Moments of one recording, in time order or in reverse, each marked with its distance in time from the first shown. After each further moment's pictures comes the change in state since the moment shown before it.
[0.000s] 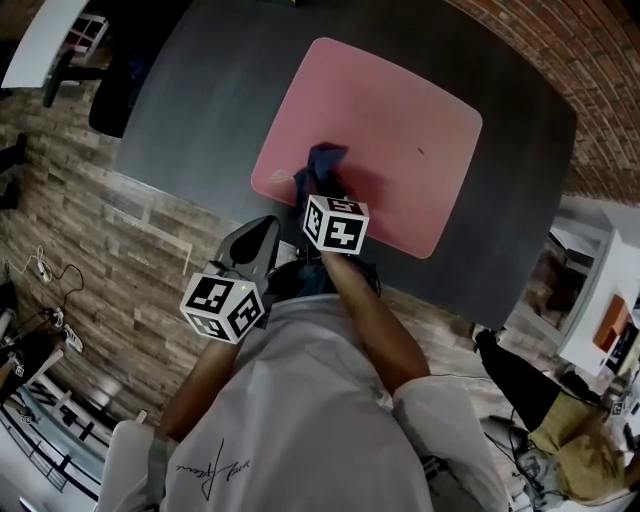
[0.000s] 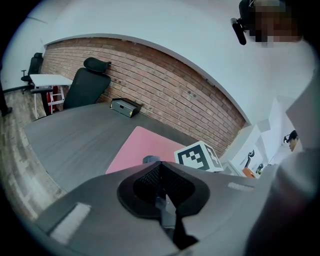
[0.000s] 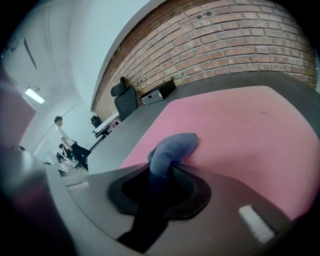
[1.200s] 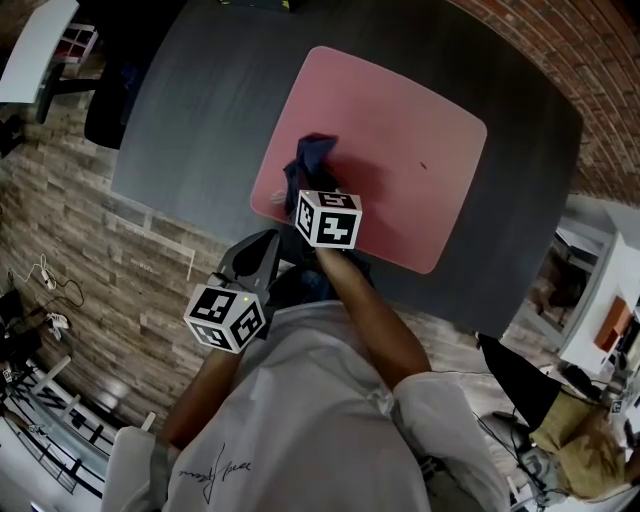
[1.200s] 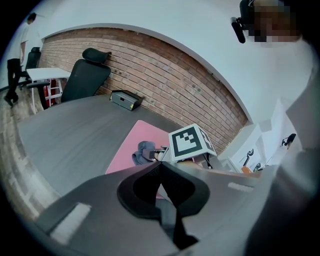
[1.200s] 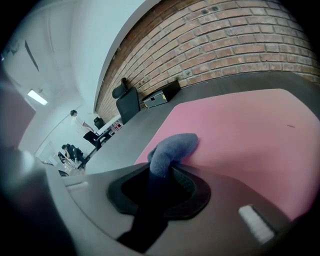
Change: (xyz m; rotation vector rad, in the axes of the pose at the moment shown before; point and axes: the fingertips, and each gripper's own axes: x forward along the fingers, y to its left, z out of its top) left arm 0.024 0.020 0.001 -0.023 0.081 -0.012; right arm 0.042 0.014 0.042 -0.014 -0.014 0.039
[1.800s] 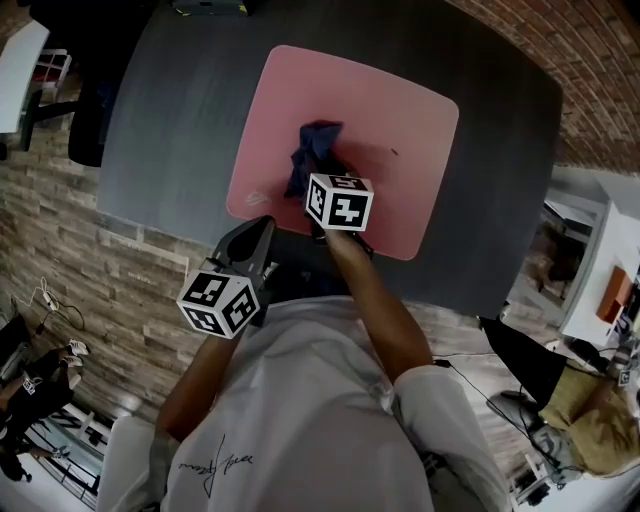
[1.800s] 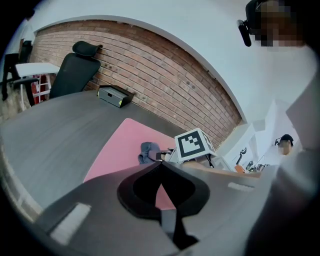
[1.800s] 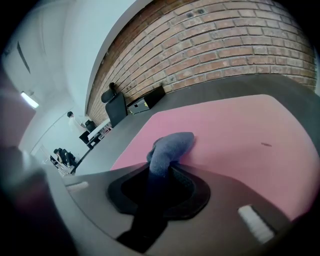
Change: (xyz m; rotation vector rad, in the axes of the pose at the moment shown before) left arm 0.037 -0.025 0.014 0.011 0.031 -0.080; right arm -0.021 -0.073 0.026 0.048 -0.018 -0.077
